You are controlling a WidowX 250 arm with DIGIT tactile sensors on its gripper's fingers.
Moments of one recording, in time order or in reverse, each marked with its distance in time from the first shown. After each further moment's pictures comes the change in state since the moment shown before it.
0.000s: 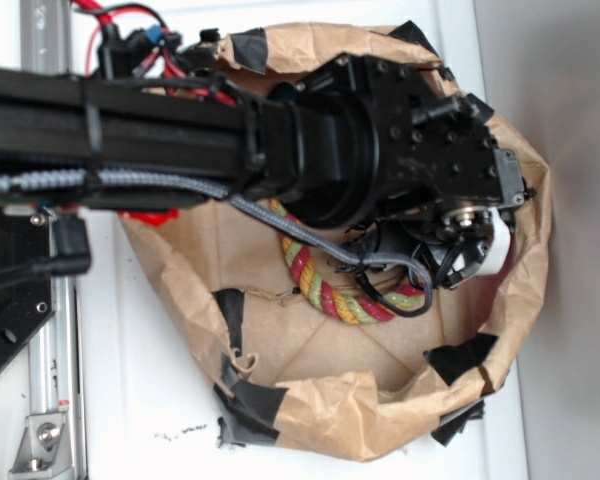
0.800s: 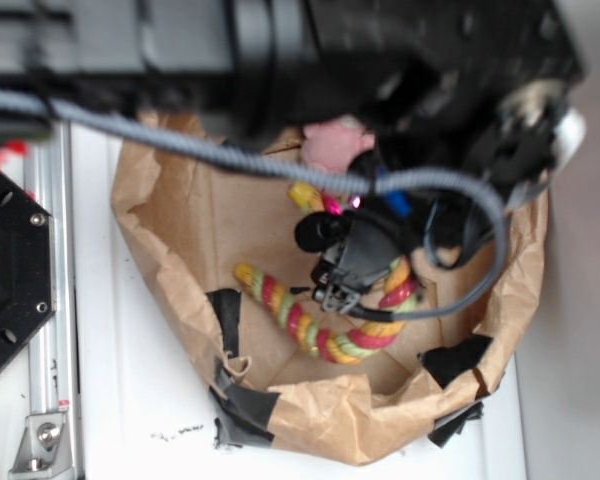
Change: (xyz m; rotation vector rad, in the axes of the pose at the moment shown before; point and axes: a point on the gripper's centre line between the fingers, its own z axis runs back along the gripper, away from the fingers) arm -0.006 -0.028 0.139 -0.204 0.034 0.721
